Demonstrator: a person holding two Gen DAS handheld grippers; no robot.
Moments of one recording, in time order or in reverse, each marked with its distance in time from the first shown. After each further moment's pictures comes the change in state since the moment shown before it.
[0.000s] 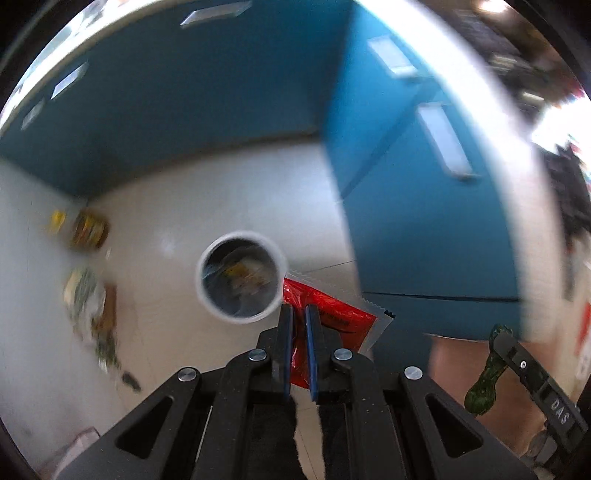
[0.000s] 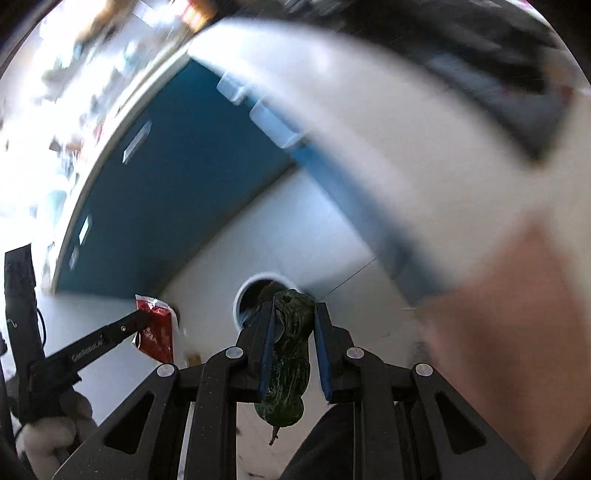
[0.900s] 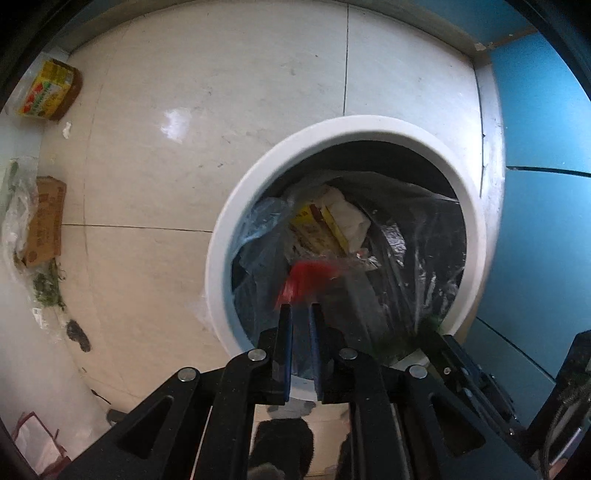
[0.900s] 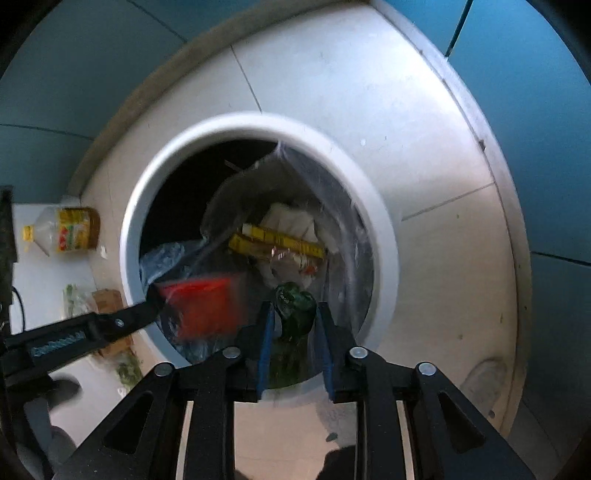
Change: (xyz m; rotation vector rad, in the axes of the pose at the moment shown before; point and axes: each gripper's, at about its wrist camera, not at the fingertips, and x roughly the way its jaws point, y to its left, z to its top) left arm 0.407 0.201 0.000 -0.282 0.328 0.000; right arm 0.558 0.053 -0.079 -0.164 0.371 -0.123
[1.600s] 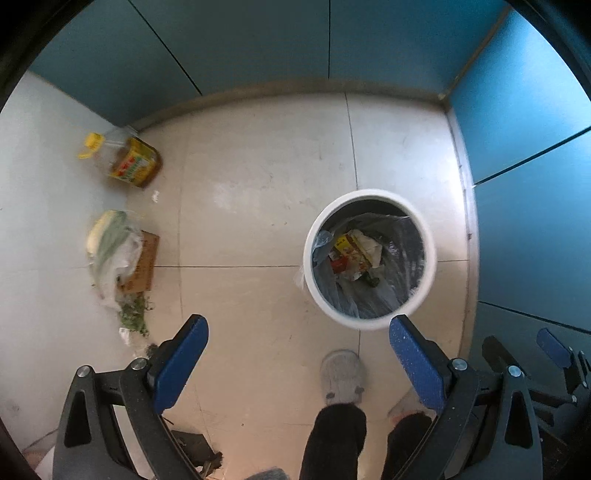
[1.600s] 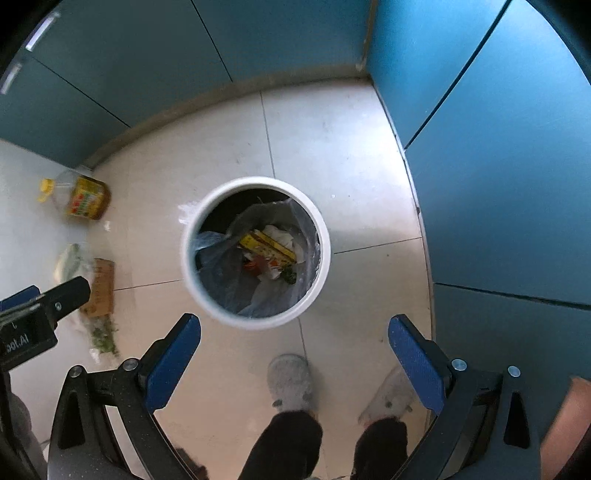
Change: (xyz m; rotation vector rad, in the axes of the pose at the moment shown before) left arm -0.228 0.005 -0.116 0.082 -0.282 0.170; right arm -0.238 0.047 -0.067 -0.197 -0.143 -0.165
